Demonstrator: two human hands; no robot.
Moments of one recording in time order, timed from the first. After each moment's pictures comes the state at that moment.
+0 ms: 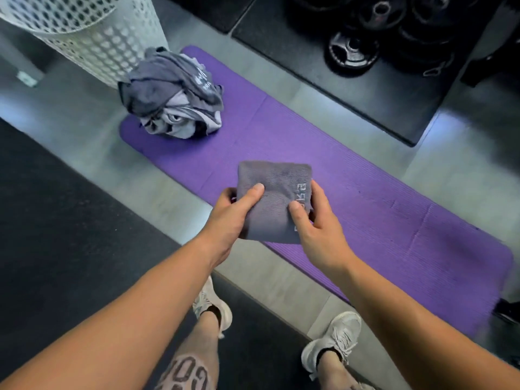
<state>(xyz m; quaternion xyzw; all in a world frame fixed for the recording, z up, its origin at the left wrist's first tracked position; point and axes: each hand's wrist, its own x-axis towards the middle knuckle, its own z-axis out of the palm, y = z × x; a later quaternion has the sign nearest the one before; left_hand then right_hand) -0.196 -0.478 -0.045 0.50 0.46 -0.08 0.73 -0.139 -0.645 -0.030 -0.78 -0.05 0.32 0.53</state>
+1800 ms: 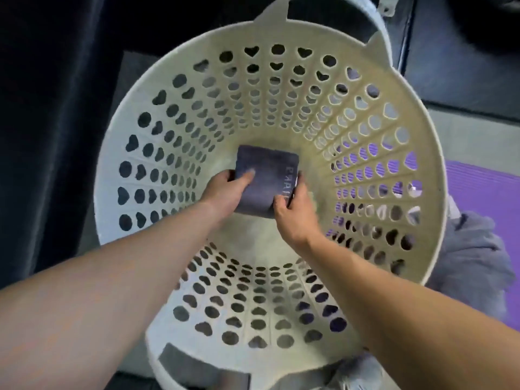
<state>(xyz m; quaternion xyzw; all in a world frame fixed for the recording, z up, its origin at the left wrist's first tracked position) 0.219 0.468 -0.377 0.74 0.33 -0.27 0.52 0.185 0.308 -0.370 -0.80 0.16 0.23 0.53</state>
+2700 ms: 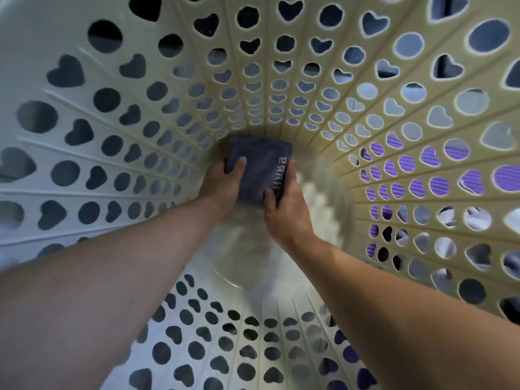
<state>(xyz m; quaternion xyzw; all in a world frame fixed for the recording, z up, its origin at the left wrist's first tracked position) 0.282 0.484 -0.523 0.79 0.33 -0.21 0.47 0.235 0.347 -0.531 -0.86 0.14 0.17 0.46</state>
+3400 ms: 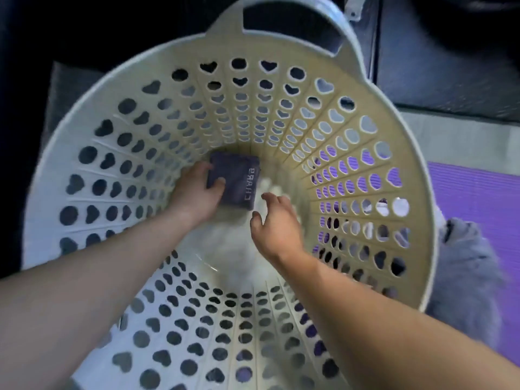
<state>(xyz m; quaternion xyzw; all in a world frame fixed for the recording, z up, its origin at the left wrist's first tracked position) 0.269 0.484 -0.414 0.90 0.18 -0.24 0.32 0.207 0.311 -0.411 -0.91 0.12 0.26 0.31</state>
